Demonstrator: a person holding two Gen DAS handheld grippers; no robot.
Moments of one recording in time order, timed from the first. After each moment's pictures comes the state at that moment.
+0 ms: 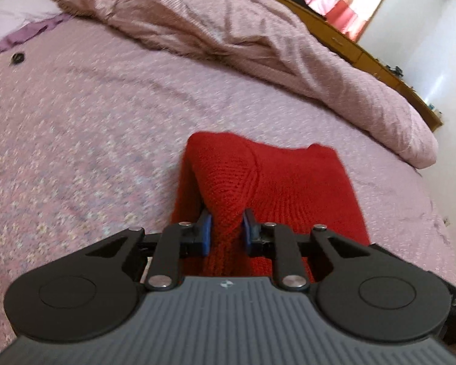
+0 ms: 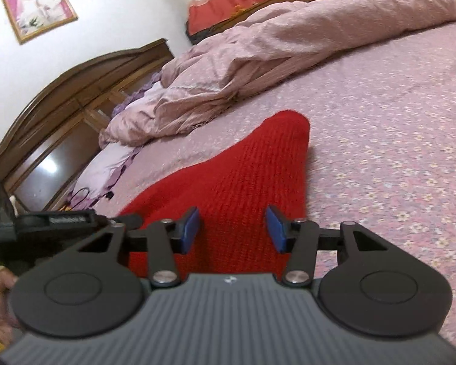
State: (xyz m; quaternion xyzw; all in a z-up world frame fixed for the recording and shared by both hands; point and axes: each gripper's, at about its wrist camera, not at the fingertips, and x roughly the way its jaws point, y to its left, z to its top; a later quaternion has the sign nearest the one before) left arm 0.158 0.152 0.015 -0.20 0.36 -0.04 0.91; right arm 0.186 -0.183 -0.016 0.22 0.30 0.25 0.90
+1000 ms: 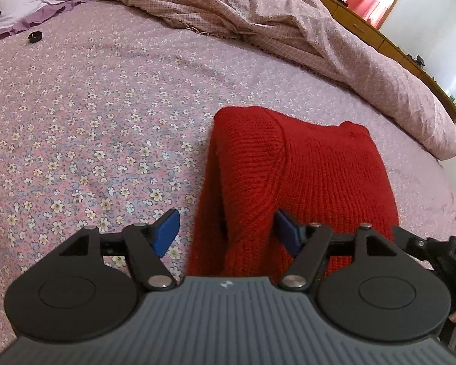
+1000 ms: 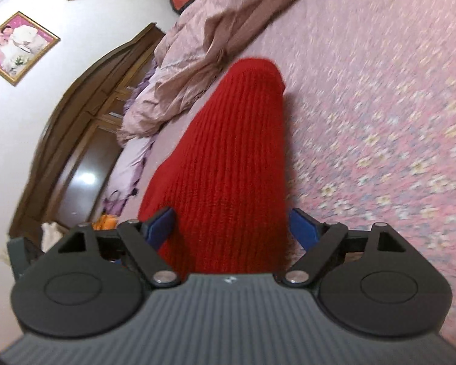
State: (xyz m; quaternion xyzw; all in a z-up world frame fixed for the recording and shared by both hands) left arm 0.164 0.157 -0.008 -0.18 0.40 0.00 0.90; right arm 0.237 -0.218 -0.075 0.35 0.39 0.31 0.80
